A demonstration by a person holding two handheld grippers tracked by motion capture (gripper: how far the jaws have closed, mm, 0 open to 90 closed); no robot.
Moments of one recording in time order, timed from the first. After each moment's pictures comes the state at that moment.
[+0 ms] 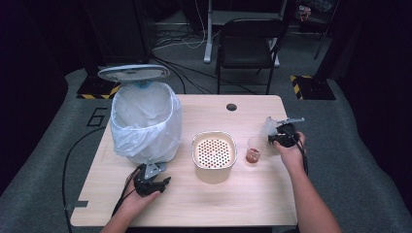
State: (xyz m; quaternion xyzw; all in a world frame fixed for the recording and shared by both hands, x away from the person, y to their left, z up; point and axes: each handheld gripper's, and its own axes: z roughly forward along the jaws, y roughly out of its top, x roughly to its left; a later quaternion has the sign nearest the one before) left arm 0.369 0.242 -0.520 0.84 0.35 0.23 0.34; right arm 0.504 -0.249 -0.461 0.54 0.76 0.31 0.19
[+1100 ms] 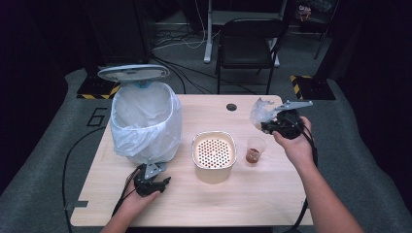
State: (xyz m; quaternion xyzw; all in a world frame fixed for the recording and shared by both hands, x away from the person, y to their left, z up) left arm 0.369 0.241 -0.521 0.84 0.35 0.23 0.34; right arm 0.448 -0.200 -0.334 0.43 0.79 0.38 0.20
